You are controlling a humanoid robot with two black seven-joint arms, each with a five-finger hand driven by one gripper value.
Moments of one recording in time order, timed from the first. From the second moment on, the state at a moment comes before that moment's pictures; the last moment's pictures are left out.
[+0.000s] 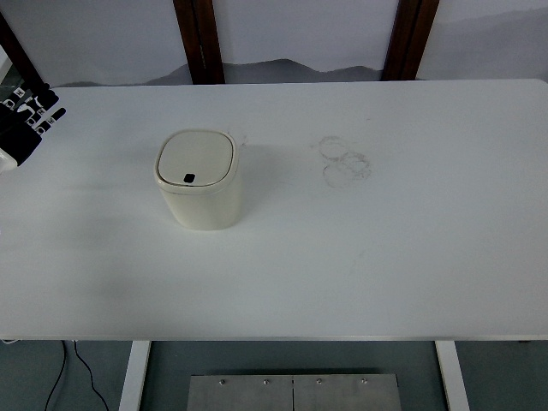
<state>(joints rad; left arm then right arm) -0.77 0.60 -0.63 -0.58 -0.24 -0.44 -0.13 0.00 0.00 0.29 0.15 -0.26 -0.02 0.04</state>
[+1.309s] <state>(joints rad) -1.07 0.68 -0.33 -0.80 0.17 -0.44 -0.11 0.00 0.00 0.29 0.15 -0.26 -0.02 0.04</state>
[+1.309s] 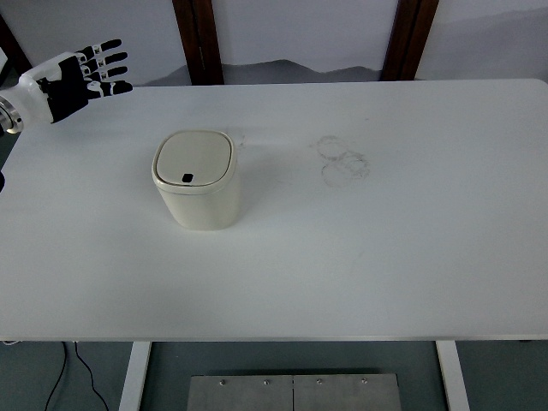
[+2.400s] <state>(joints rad) -1.32 0.79 -0.03 -1.18 0.48 -0.61 0.00 0.00 0.00 0.29 0.15 -0.26 -0.02 0.04</state>
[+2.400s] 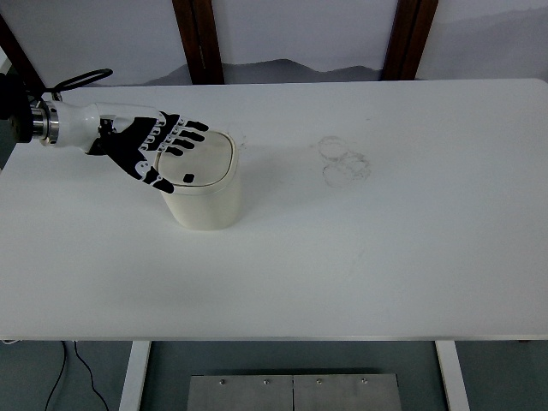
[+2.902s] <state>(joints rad) -1.32 0.78 -0.03 -1.21 0.49 -0.61 0.01 0.00 0.00 0.29 0.15 -0.26 -0.02 0.04</state>
